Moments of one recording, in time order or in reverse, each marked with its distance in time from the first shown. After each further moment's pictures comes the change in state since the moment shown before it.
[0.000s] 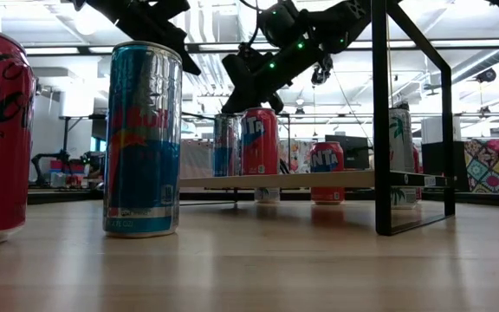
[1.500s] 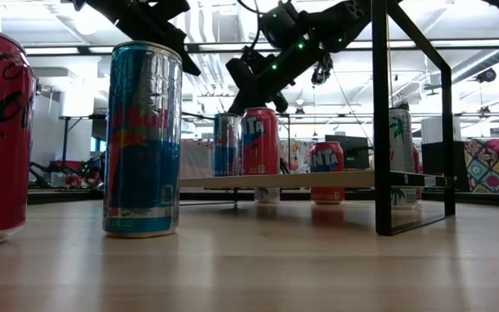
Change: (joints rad) left arm 0.000 0.000 0.000 -0.006 0.000 0.000; right arm -0.044 -0.004 0.033 -0.062 0.010 -0.012
